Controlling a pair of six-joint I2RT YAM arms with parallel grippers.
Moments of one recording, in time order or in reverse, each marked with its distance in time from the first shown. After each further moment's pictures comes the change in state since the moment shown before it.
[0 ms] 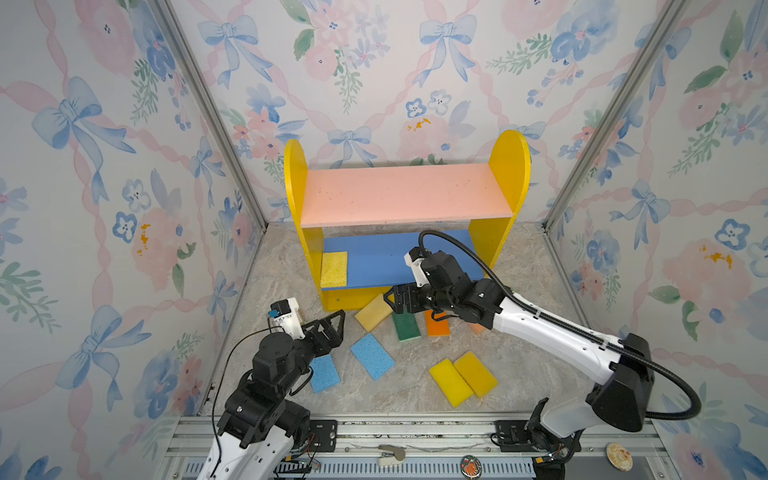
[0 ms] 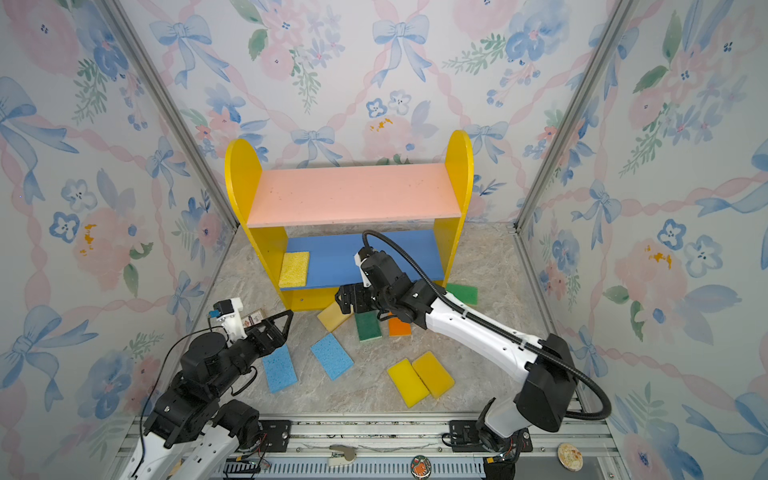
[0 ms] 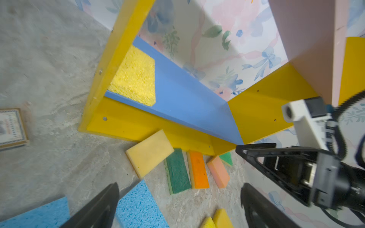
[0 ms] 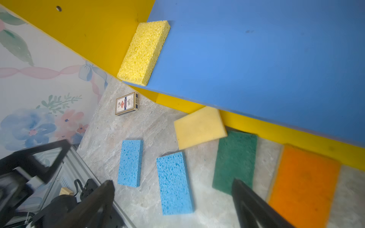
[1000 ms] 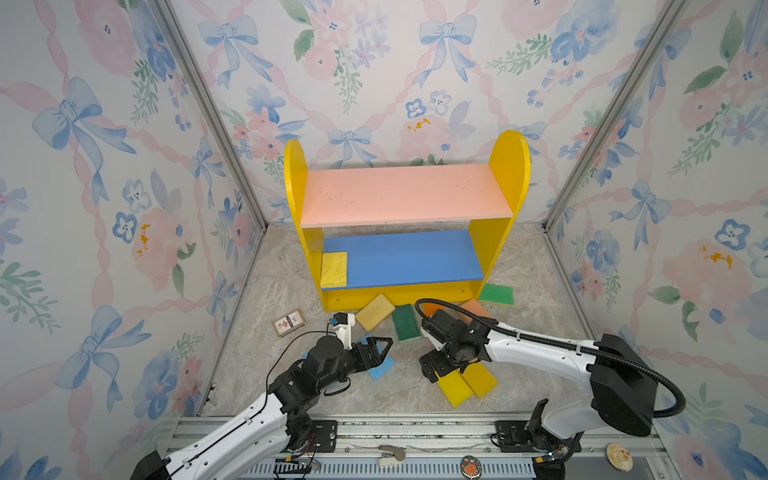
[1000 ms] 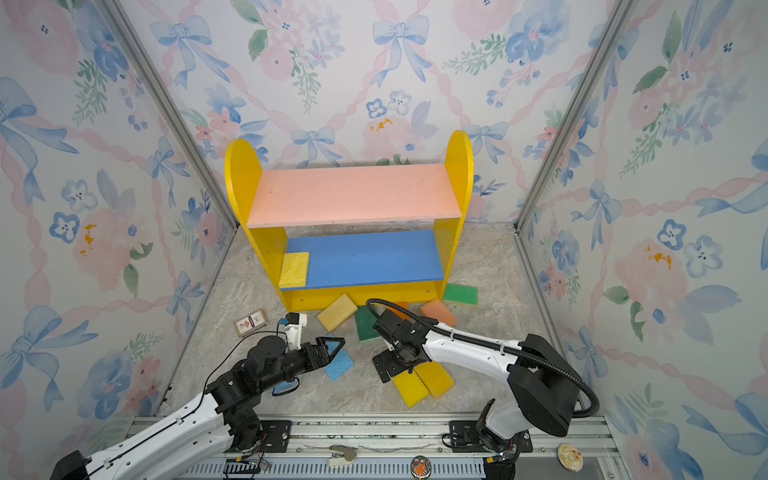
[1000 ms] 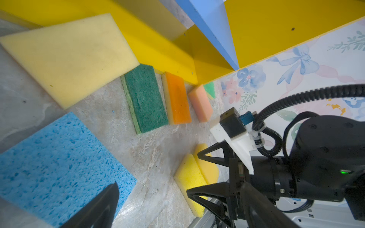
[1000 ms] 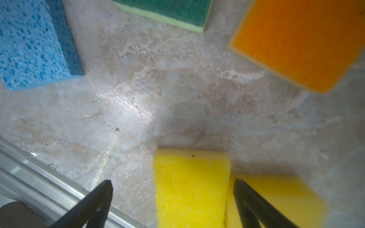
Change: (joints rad) left arm -0.356 0.264 -0.247 0.443 0.047 -0.195; right arm 0.066 0.095 -0.355 -0.178 0.002 -0.147
